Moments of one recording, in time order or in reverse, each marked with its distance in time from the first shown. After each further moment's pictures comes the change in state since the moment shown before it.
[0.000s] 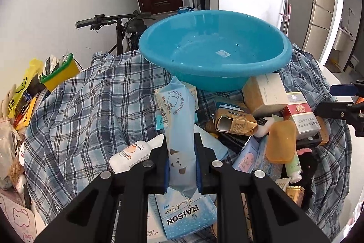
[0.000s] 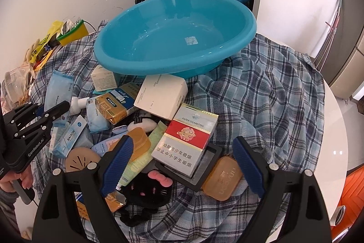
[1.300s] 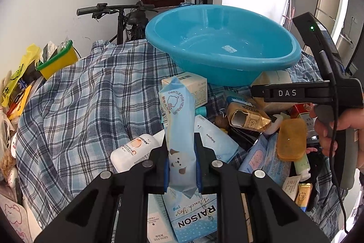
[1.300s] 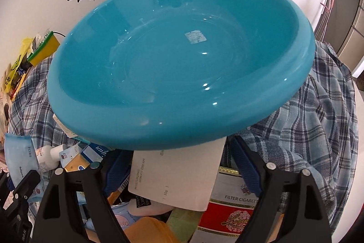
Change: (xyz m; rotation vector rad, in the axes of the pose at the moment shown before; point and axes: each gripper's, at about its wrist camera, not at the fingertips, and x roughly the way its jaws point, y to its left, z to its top) left arm 0.016 0.023 -0.007 -0.050 0.032 -0.036; right arm 0.109 0.019 0.049 0.141 0.029 -0.045
